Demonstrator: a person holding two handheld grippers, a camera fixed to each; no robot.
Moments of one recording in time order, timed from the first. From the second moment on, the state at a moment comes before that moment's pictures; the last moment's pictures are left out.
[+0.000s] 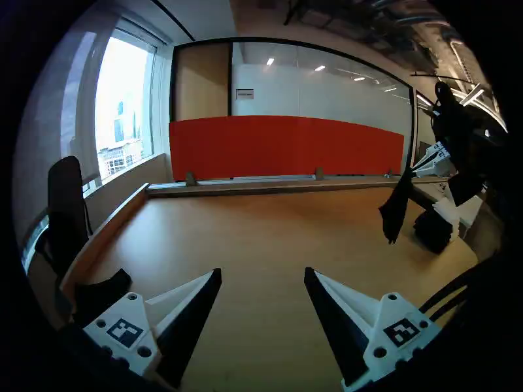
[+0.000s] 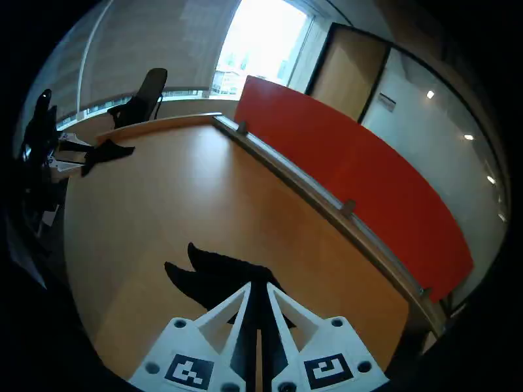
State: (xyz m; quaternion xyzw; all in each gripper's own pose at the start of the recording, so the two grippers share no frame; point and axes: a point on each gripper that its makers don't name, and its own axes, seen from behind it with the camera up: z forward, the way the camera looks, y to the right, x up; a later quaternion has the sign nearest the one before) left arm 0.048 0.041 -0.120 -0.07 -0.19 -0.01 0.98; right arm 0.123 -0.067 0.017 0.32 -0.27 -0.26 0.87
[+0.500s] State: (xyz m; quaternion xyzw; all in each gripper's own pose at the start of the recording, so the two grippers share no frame) left arm 0.045 0.043 -0.123 -0.06 -0.20 0.00 0.98; right arm 0.128 0.002 0.032 0.30 -0.30 -0.26 0.87
